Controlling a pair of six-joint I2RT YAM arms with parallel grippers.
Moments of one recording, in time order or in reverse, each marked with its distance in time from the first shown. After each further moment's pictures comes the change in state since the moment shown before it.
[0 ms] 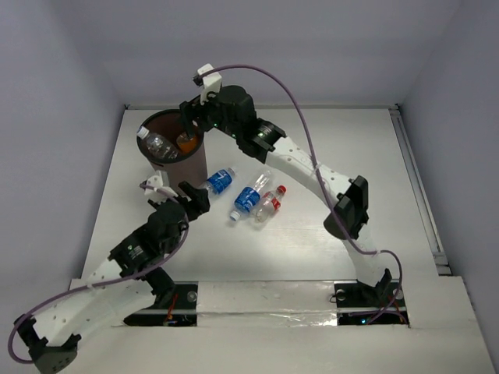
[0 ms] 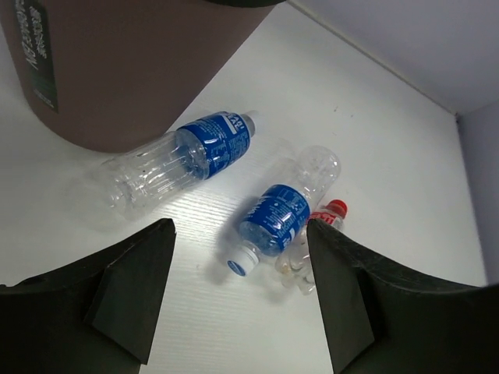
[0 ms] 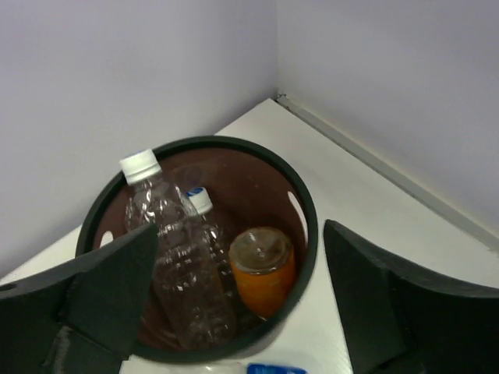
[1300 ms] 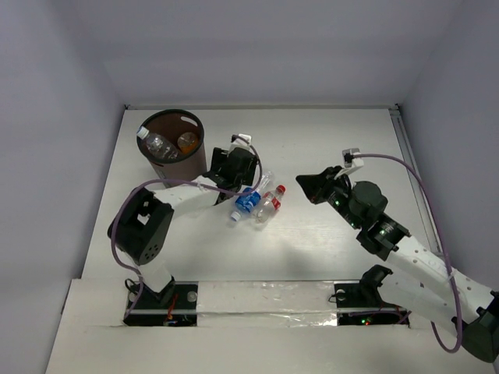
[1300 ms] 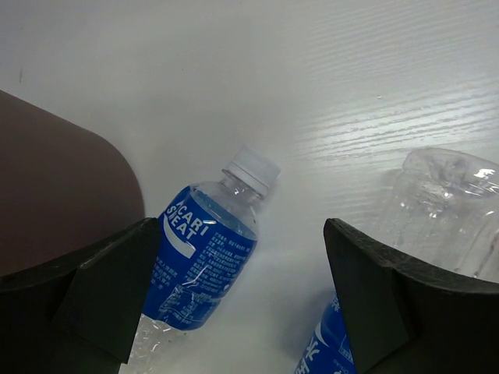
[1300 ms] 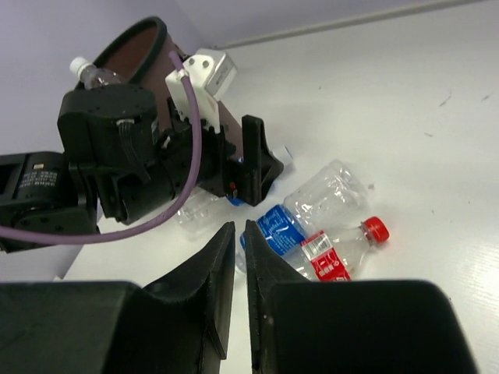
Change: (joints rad) left arm 0.150 1.151 0.412 0.432 0.169 0.626; right arm -0.193 -1.420 -1.734 0.346 0.108 0.487
